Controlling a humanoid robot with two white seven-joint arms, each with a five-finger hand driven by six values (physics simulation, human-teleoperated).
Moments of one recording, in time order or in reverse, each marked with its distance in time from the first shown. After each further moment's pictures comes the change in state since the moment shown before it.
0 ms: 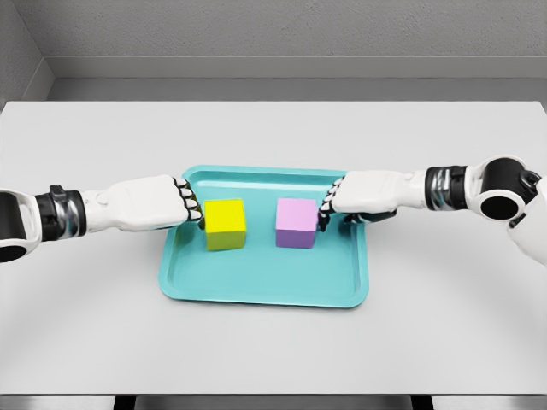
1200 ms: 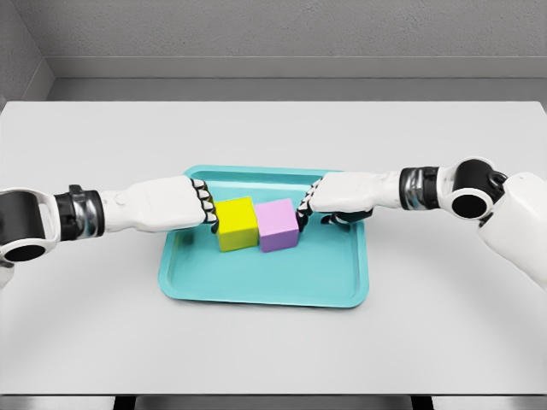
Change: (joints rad) left arm -0.006 -0.062 0.000 -0.012 -0.006 -0.001 -0.036; right arm -0.005 0.102 0.001 0.066 0.004 0.000 0.001
